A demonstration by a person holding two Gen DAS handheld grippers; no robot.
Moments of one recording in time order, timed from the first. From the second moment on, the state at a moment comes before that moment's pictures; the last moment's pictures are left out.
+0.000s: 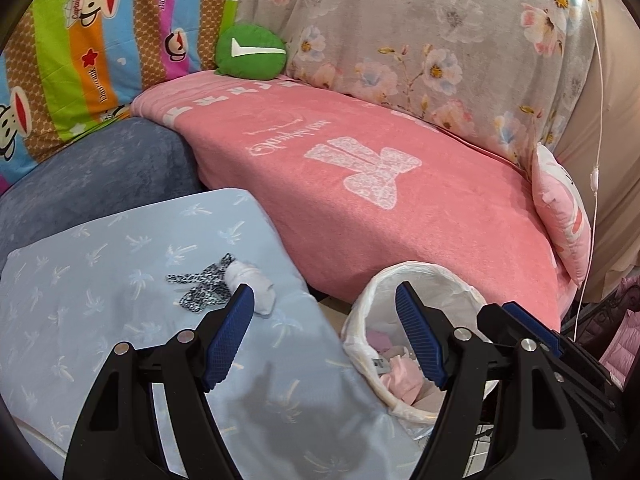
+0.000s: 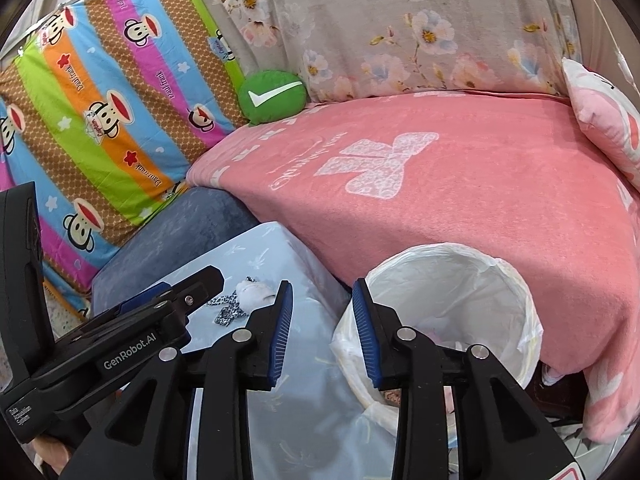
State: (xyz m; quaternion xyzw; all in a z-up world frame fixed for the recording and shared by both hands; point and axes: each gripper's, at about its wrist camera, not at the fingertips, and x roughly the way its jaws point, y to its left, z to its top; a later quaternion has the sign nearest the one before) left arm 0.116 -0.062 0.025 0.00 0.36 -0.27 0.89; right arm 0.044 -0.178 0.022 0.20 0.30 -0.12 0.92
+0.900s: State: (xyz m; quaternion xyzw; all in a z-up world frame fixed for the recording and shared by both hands) left arm 0.150 0.014 -0.008 -0.02 0.39 -0.18 0.90; right arm 0.104 -0.109 -0.012 0.18 0.36 -0.07 0.91
